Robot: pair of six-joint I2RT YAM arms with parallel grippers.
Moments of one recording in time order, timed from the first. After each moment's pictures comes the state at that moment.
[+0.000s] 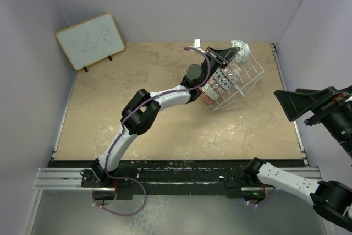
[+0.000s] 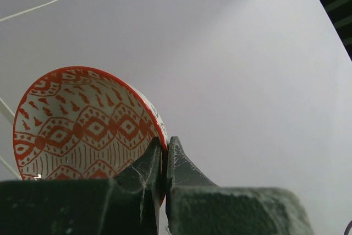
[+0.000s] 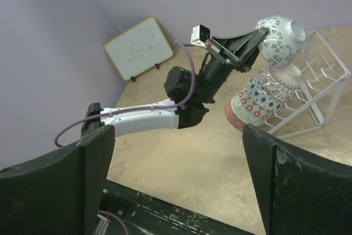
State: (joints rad) left arm -0.85 2.37 1.84 1.07 -0.10 -1.34; right arm 0.79 0.83 2.04 -1.24 0.42 0.47
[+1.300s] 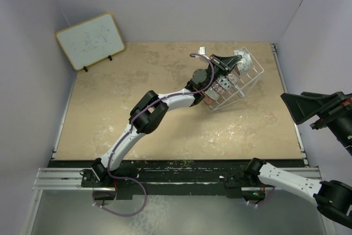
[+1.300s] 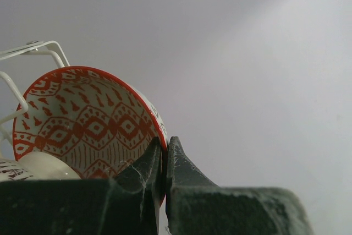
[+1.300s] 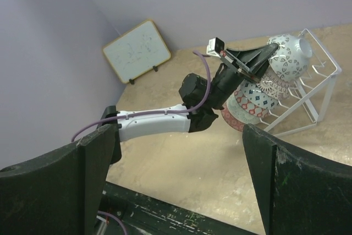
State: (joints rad) left arm -0.85 2.55 1.97 1.04 -0.09 -1.44; right arm 0.86 0.78 2.00 -1.25 0.51 0.48
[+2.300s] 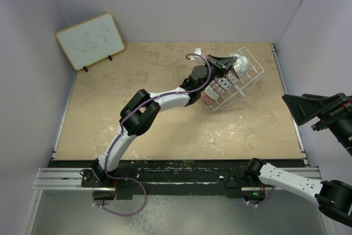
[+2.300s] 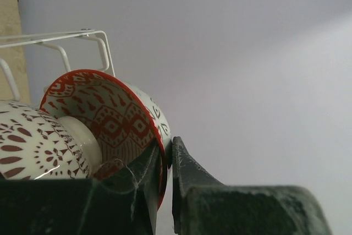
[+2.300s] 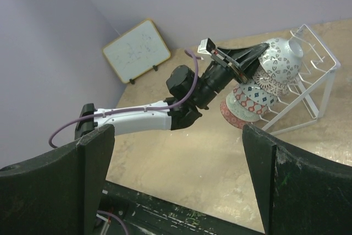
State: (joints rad) left arm -0.86 2.36 1.78 0.81 -0.16 -1.52; right arm 0.89 0.75 1.98 -1.25 0.55 0.51
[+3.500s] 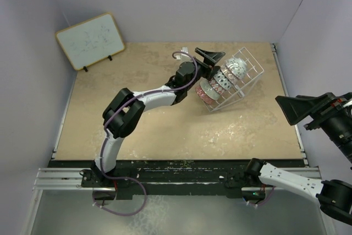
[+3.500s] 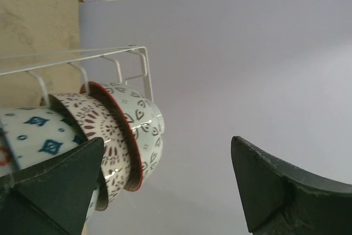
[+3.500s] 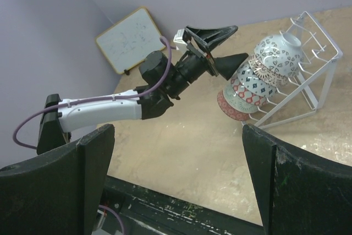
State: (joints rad) left arm -0.80 2.15 1.56 0.70 -0.12 -1.51; right arm 0.92 0.73 1.90 -1.25 0.57 0.53
